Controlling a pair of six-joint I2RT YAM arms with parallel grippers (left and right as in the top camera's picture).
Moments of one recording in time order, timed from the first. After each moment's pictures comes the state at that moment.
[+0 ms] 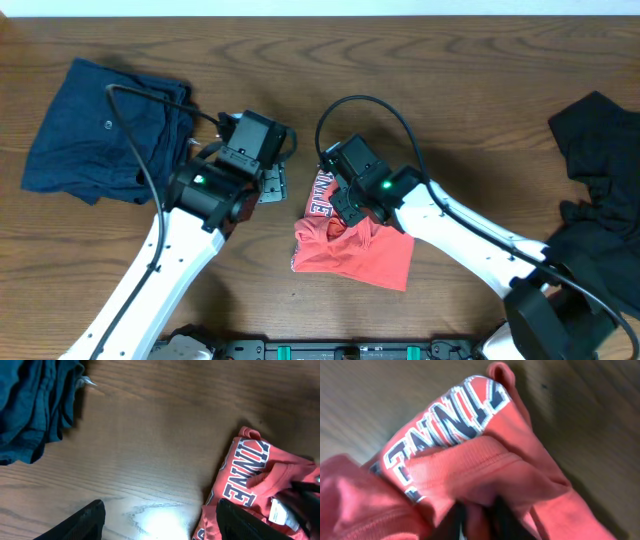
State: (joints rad) left arm -0.48 1.30 1.24 -1.08 -0.27 -0.53; right arm 0.72 1.69 1.10 -0.58 0.03 0.09
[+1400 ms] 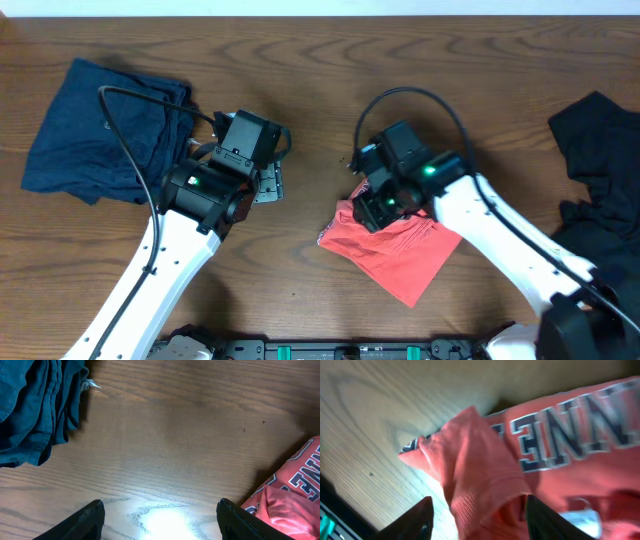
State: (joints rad) left arm -0.46 1.29 1.24 -1.08 -0.27 -0.50; right arm 0.58 1.59 1.10 -0.83 -0.26 0.04
